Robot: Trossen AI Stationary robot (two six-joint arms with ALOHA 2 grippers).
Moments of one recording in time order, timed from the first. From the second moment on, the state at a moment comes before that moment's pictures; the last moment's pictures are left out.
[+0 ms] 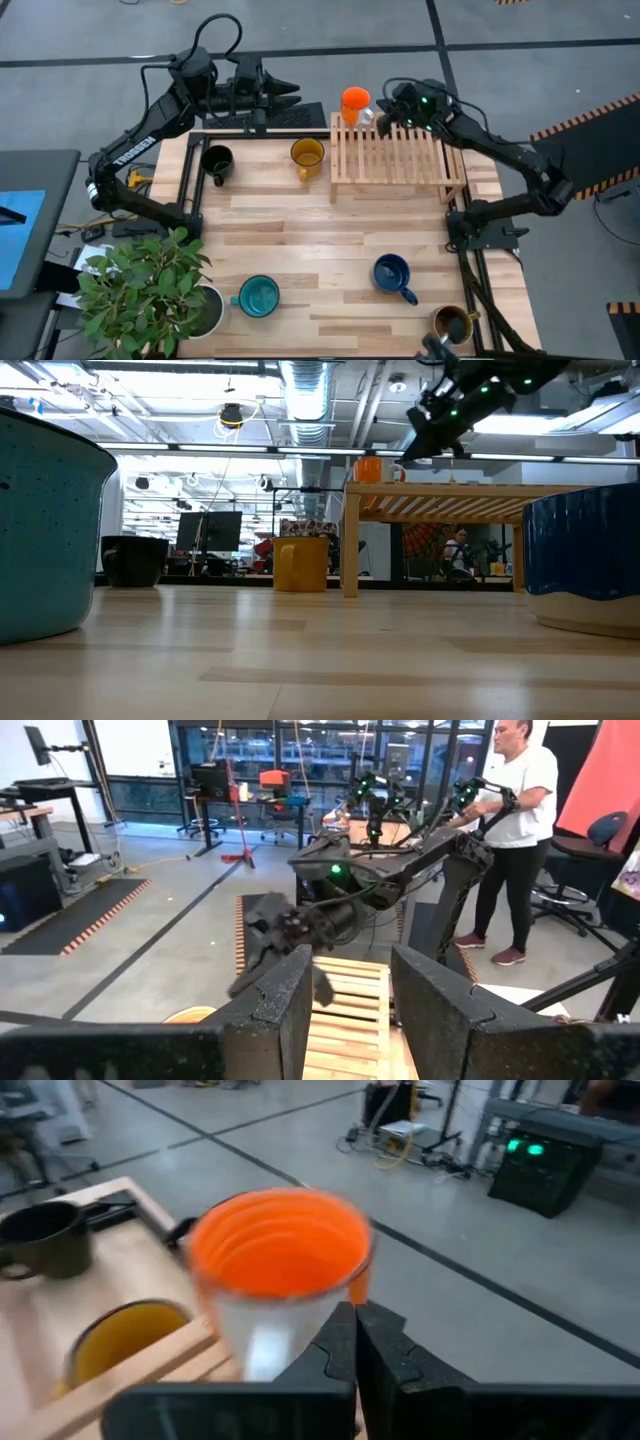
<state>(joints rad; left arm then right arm) 0.55 1.35 1.67 -0.25 0.37 -0.04 -0.80 1.30 1.06 -0.08 0.01 -0.03</state>
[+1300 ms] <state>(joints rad) 0.55 1.35 1.67 -0.30 0.39 -0.02 -0.99 1.71 1.56 -0.52 -0.50 0.09</state>
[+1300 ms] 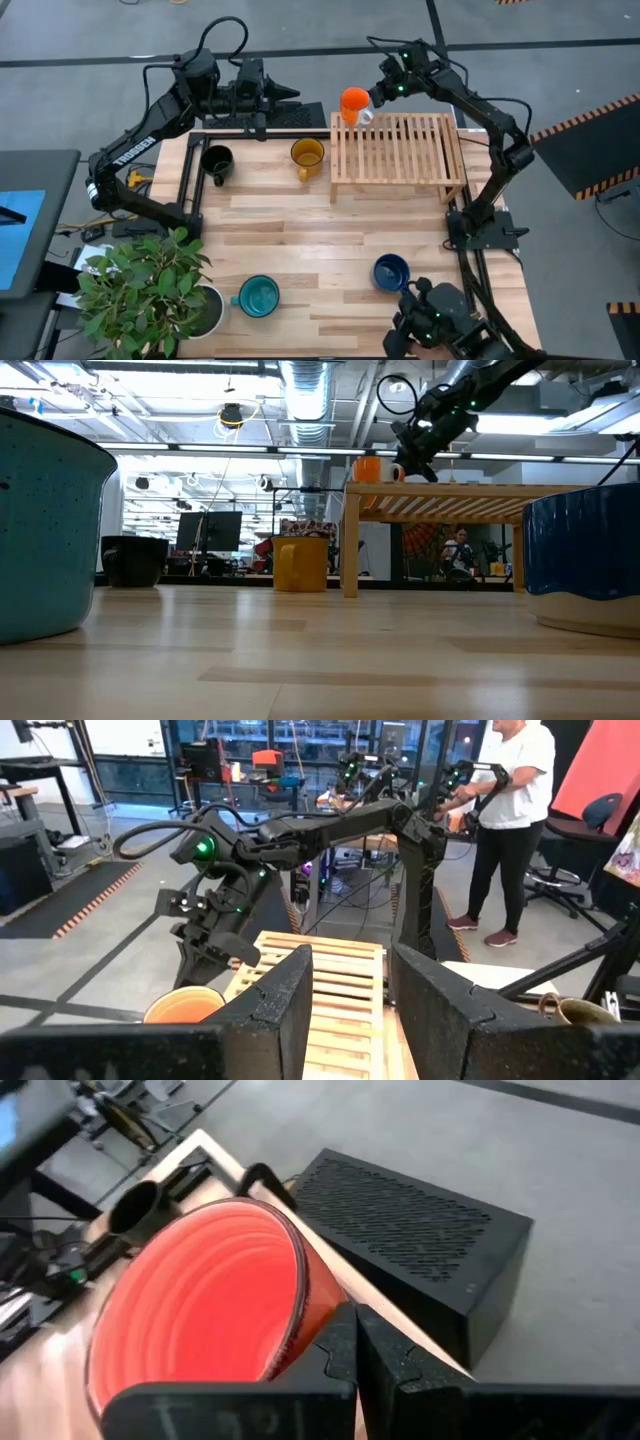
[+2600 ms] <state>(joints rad) 0.55 1.26 1.20 -0.03 0.40 -0.13 -0.90 1.27 1.38 -0.81 -0.49 -0.04</state>
